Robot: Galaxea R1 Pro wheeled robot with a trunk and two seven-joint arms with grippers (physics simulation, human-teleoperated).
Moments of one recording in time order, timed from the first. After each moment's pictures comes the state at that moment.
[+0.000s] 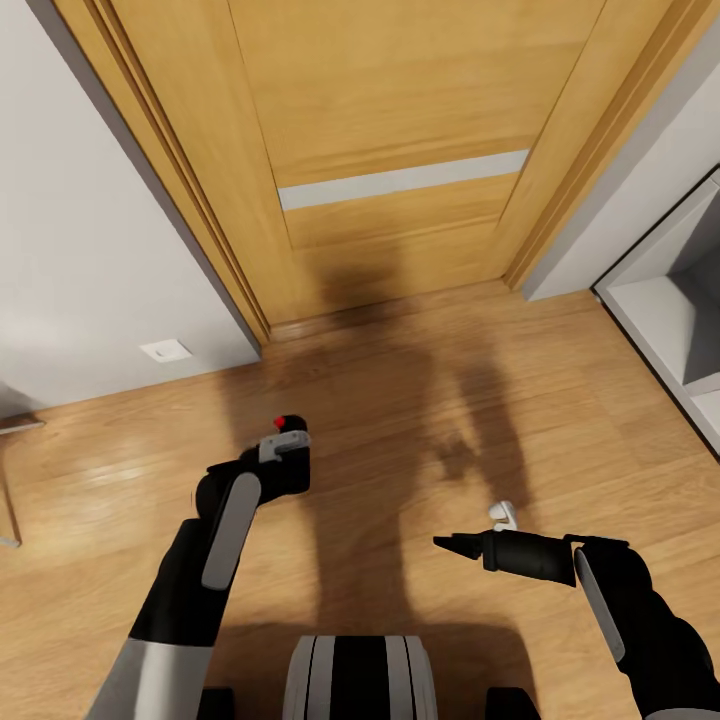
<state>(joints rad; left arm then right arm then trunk) -0.58 -0.16 -0.09 -1.47 0.50 1.01 0.44 -0.41 -0.17 -0.13 -1.27 -0.09 0.87 1.15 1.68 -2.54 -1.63</state>
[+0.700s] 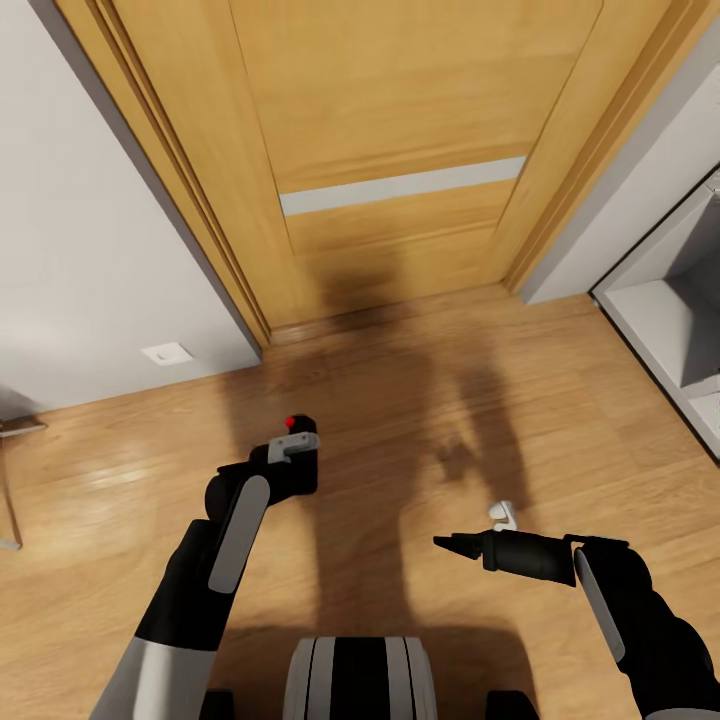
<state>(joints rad) -0.58 -0.16 -0.14 -1.46 0.49 1.01 0.44 -0.41 -0.17 -0.13 -1.27 -0.09 0.87 1.15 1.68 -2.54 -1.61</state>
